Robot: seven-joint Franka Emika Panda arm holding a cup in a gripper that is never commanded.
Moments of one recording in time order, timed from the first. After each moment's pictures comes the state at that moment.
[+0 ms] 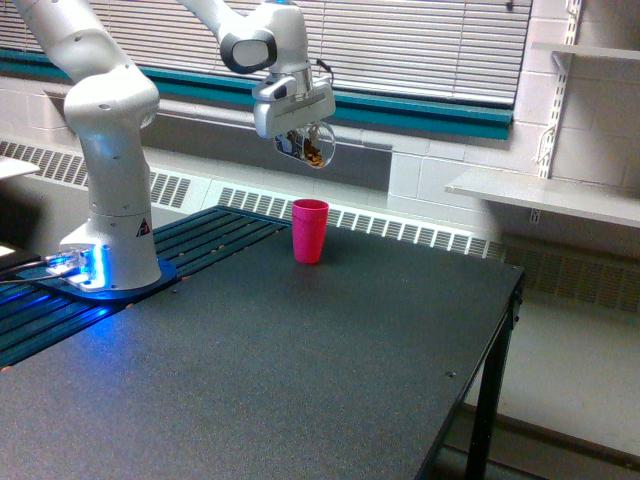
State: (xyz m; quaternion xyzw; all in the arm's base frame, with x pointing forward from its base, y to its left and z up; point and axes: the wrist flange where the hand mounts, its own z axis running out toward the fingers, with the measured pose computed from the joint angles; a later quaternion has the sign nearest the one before) arm 0.187 0.322 0.356 -0.83 0.55 0.01 0.13
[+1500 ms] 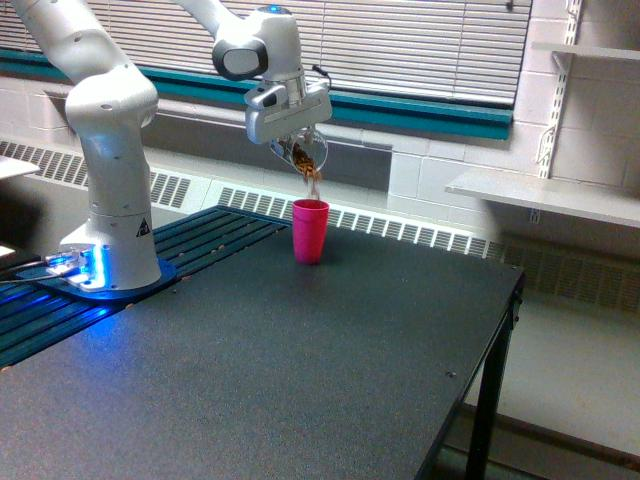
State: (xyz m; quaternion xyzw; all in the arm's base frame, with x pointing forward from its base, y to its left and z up) arm 0.176 0.316 0.343 -0.79 0.60 0.05 0.14
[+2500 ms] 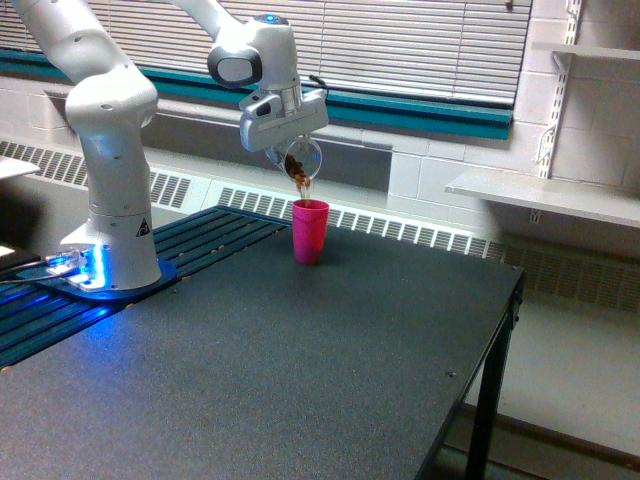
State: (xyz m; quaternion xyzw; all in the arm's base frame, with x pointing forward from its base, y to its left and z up) arm 0.172 0.304 0.326 -0.77 0.62 0.08 0.14
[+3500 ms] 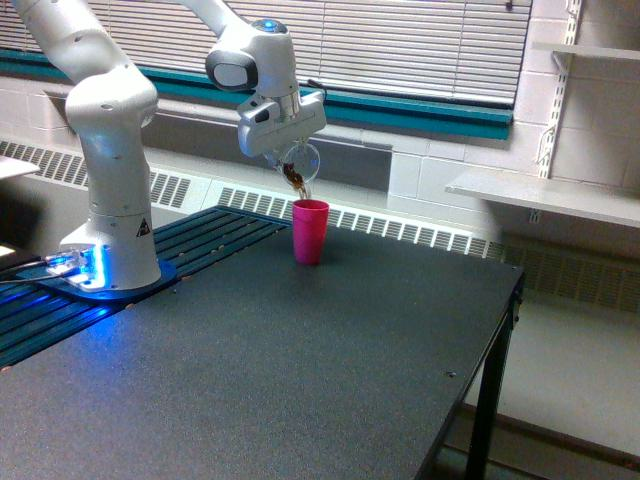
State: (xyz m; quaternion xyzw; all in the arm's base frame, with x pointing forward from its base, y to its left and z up) arm 0.174 0.295 0.319 -0.77 0.61 0.11 0.15
